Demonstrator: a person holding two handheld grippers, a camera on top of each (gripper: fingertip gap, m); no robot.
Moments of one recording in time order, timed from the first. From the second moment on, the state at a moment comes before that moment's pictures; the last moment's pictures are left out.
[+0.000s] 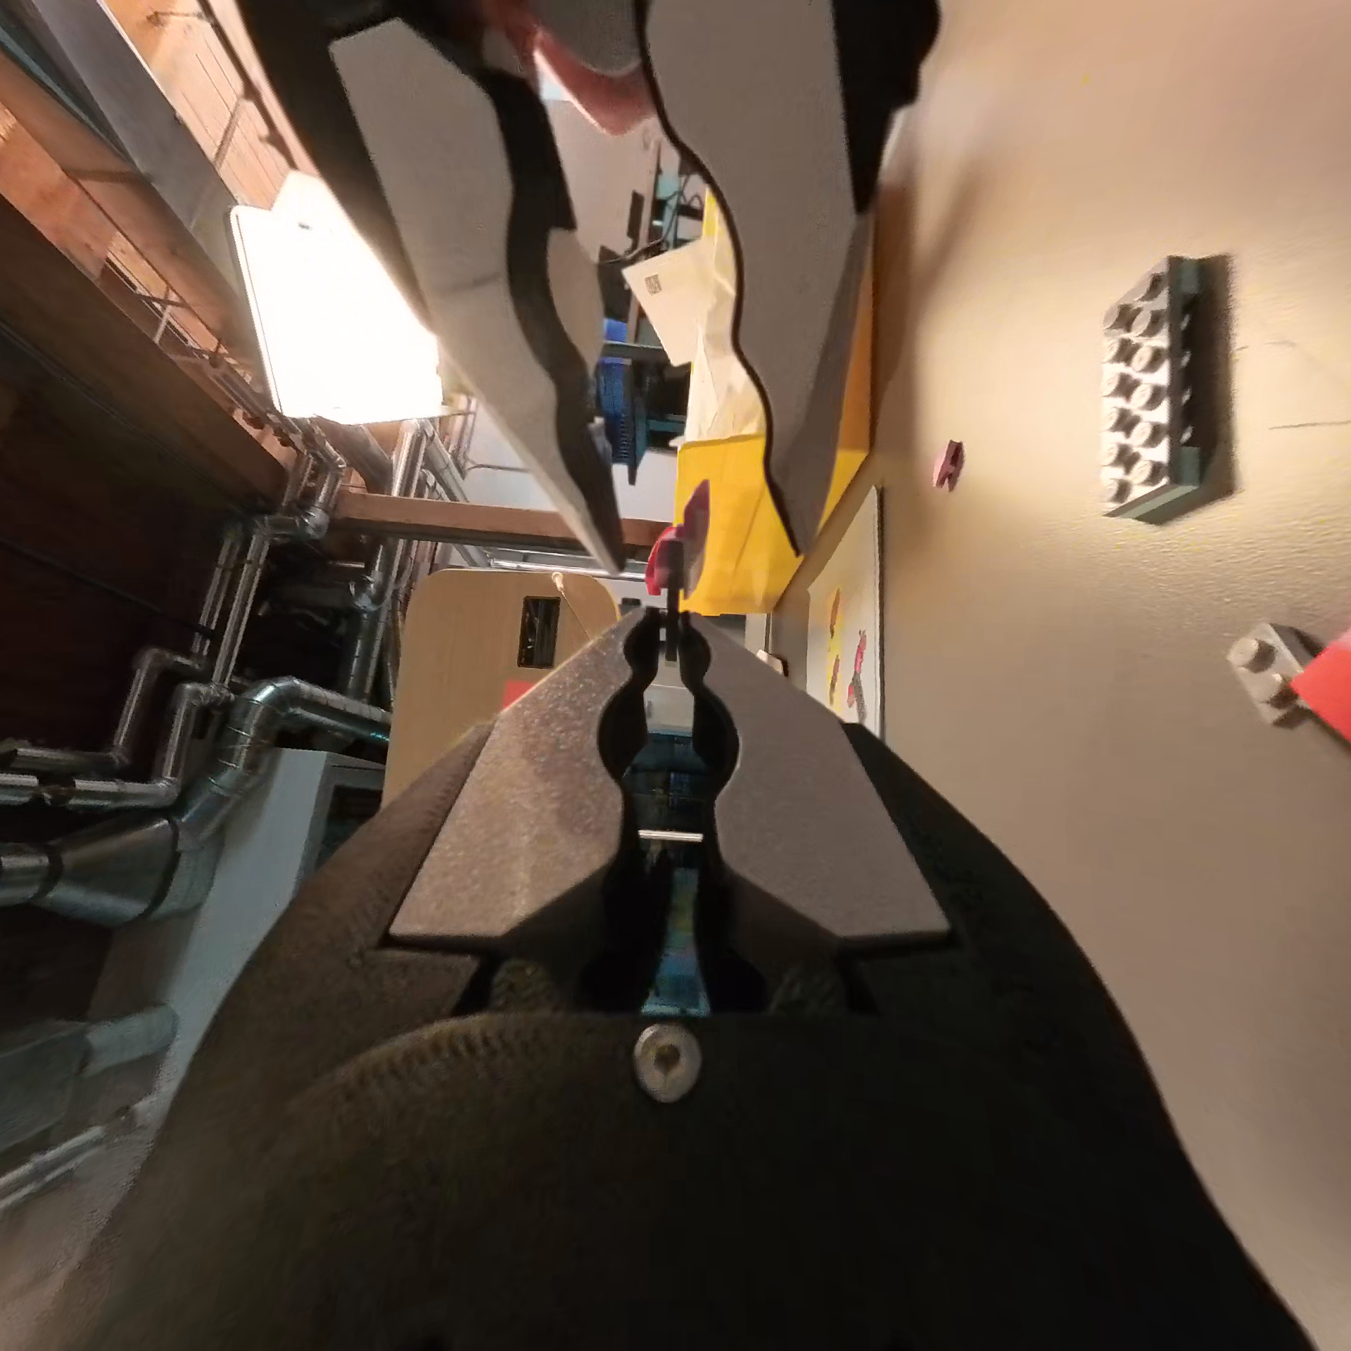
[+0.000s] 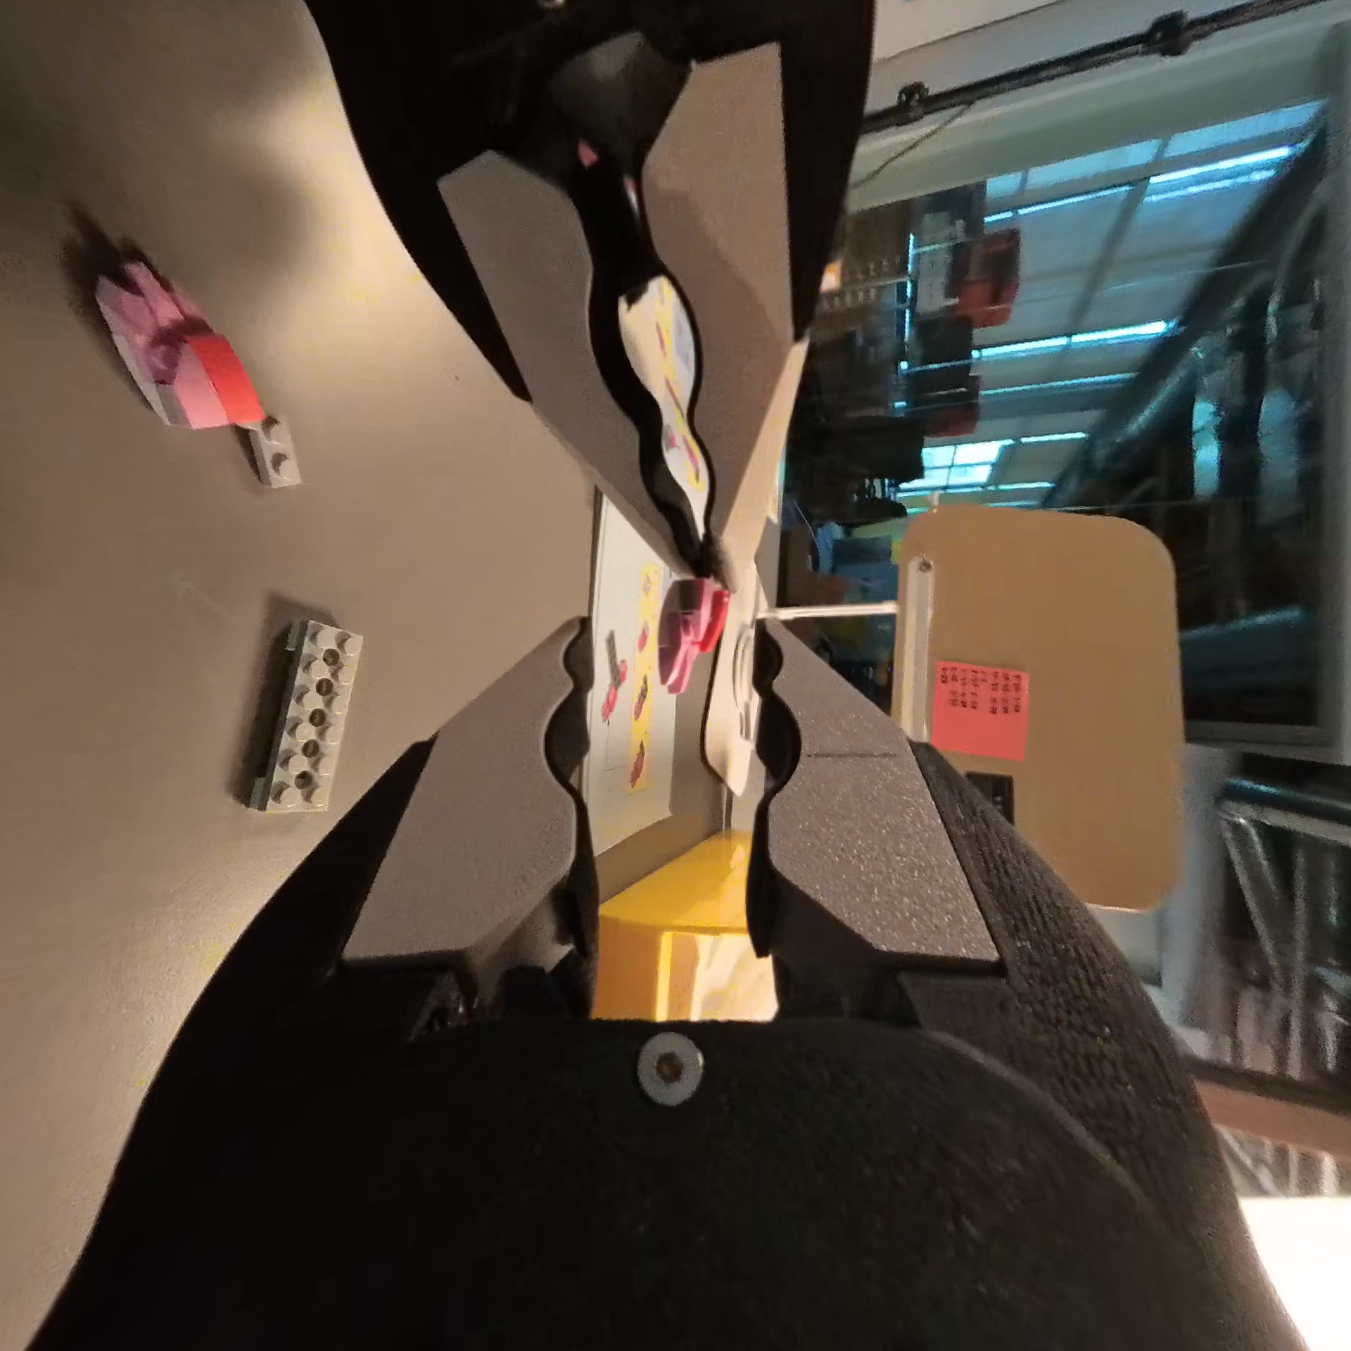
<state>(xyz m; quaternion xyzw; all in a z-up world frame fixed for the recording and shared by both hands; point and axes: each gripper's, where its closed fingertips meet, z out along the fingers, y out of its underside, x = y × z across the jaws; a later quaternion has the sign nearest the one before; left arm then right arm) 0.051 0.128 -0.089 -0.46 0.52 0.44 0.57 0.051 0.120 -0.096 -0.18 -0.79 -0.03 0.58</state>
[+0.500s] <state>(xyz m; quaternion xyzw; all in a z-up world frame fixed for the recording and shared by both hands) 0.051 0.132 -0.101 -0.51 0.52 0.41 0.56 0.045 0.135 -0.104 -0.18 -0.76 -0.12 0.61</state>
